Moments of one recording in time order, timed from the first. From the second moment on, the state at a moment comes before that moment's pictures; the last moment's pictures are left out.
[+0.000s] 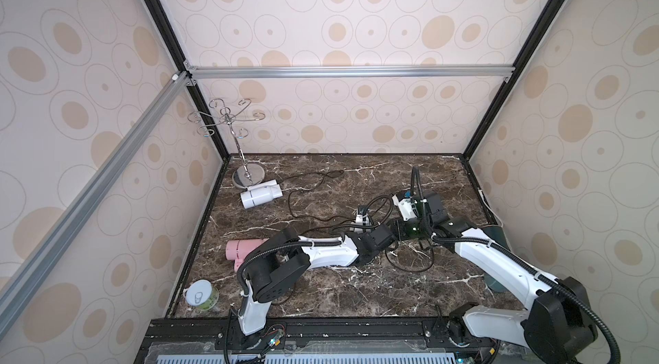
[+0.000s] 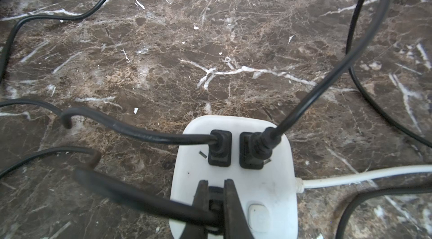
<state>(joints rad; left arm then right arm) -1.08 1.95 1.21 -0.31 -0.71 -0.86 0.42 1.24 0.84 -0.48 -0.31 0.28</state>
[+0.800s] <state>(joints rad) -1.01 1.86 1.13 -0.23 -0.58 -0.89 0.40 1.20 0.84 -0.49 -0.32 0.29</state>
